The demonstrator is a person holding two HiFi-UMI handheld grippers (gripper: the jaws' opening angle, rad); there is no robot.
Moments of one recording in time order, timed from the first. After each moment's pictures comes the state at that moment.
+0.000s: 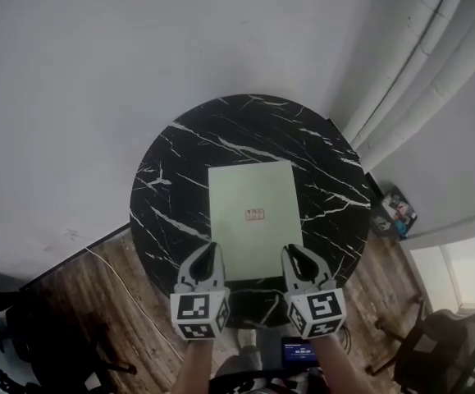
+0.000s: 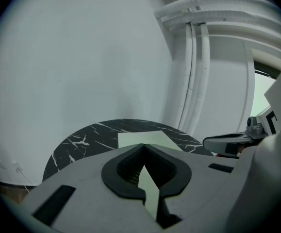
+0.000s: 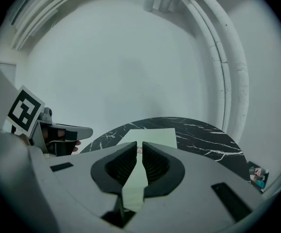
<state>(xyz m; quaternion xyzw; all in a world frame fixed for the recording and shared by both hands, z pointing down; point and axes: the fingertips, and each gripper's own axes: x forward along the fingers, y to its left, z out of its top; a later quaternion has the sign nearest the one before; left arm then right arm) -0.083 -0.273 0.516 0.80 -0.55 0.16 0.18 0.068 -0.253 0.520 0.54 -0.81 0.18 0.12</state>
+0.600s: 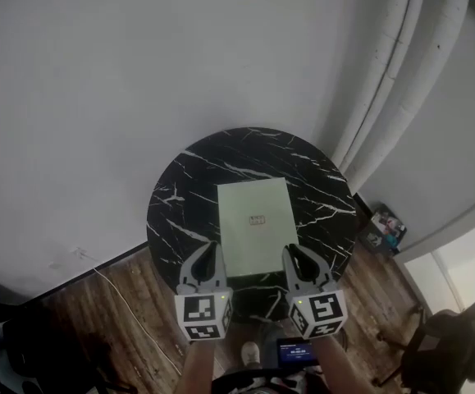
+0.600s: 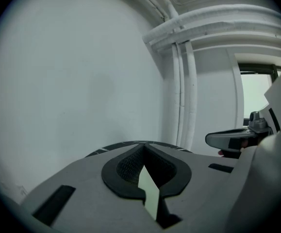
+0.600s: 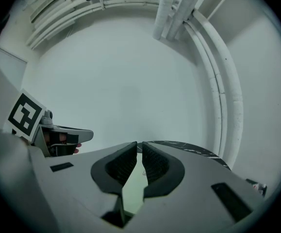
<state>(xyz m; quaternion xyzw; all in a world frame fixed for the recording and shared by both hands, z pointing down) -0.098 -0.225 0.419 0.82 -0.56 0.11 0.07 0.055 -0.201 0.421 0.57 -0.82 0.09 0.05</state>
